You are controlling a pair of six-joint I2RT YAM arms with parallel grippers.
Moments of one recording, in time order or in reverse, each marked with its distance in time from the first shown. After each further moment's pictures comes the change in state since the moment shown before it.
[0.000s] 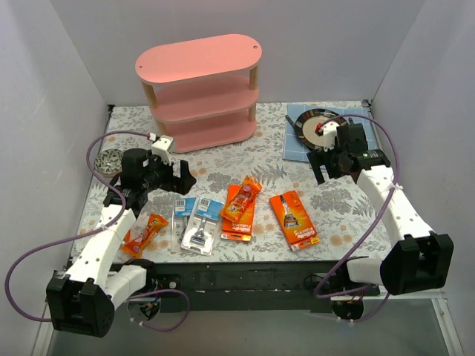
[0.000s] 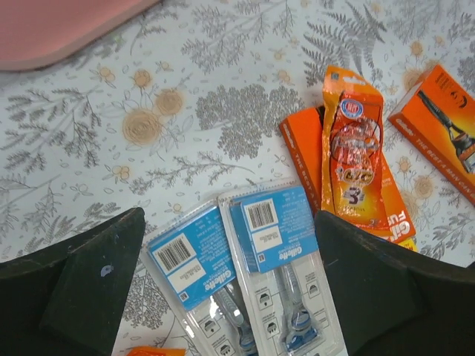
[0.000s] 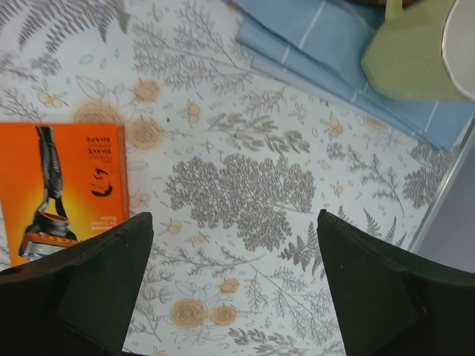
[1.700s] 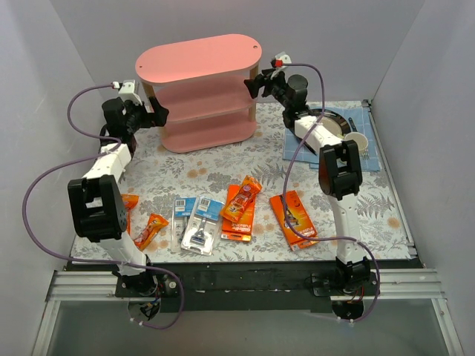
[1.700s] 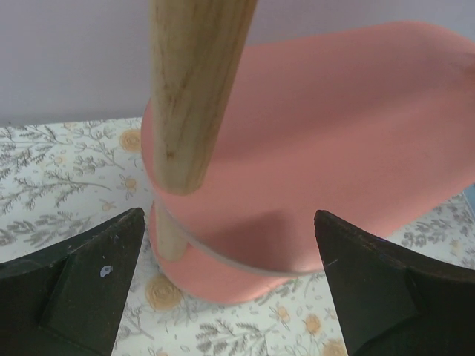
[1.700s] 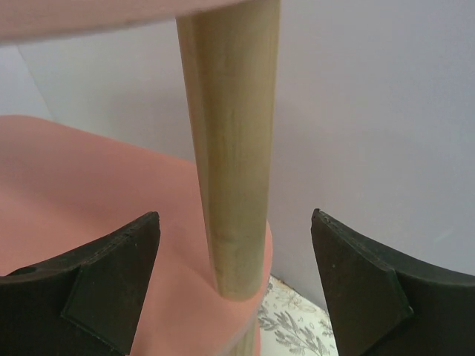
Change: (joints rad) left arm 0.277 0.717 0.502 0.569 0.008 -0.138; right arm 0.136 1.104 0.907 1.299 -0.404 0.346
